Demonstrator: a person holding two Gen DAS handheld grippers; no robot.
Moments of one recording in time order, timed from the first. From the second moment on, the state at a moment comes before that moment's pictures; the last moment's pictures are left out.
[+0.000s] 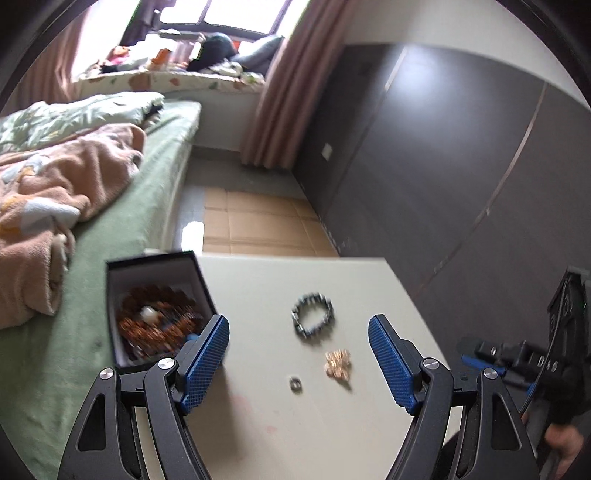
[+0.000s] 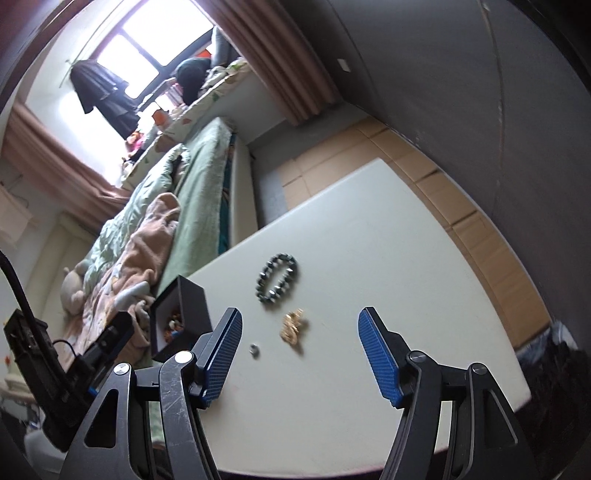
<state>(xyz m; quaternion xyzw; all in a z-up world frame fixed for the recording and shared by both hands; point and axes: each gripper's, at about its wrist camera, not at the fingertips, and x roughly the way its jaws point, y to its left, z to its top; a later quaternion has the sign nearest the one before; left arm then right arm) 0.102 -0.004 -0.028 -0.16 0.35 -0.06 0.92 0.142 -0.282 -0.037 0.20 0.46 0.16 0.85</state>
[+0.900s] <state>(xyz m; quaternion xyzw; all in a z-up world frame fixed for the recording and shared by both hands) 0.145 -0.058 -0.125 -0.11 0.50 -0.02 0.86 0.145 -0.341 -0.058 0.25 0.49 0.10 0.83</state>
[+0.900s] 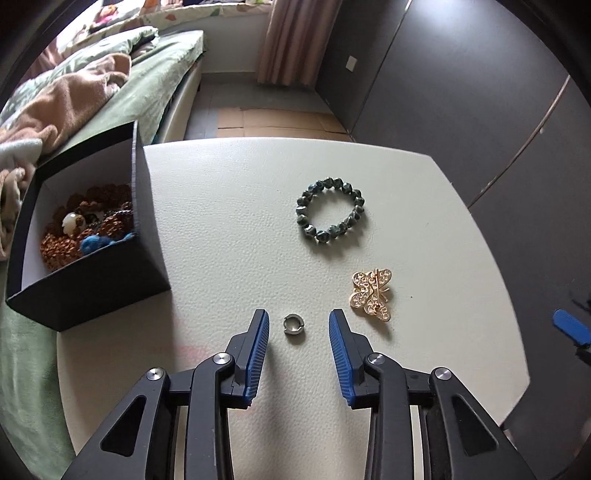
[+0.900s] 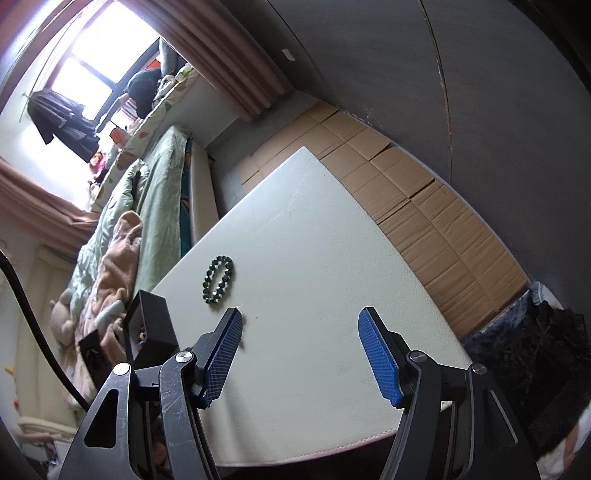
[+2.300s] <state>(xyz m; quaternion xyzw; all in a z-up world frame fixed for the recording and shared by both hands) 0.135 -0.009 -0.066 -0.17 0.42 -0.02 0.89 0.175 -0.254 -0.092 0.17 0.54 0.14 0.81</state>
